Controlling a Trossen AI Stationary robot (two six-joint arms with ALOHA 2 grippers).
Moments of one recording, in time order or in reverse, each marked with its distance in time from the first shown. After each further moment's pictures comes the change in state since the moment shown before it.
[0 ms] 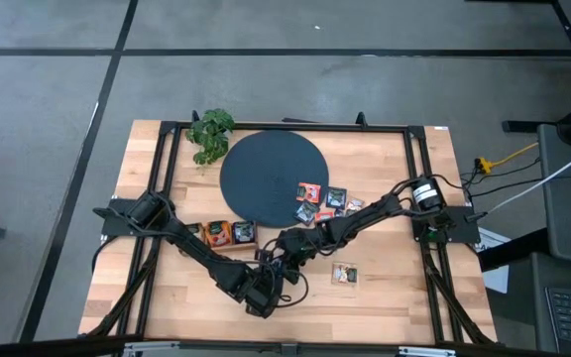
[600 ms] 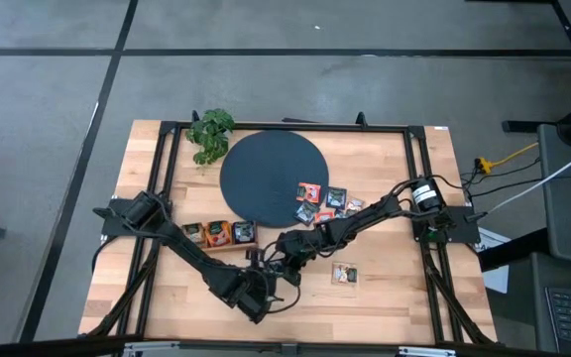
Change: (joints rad) left arm -0.050 -0.033 -0.007 -0.083 -0.129 -0.100; right arm 0.002 -0.001 0.001 -0.035 0.013 -0.094
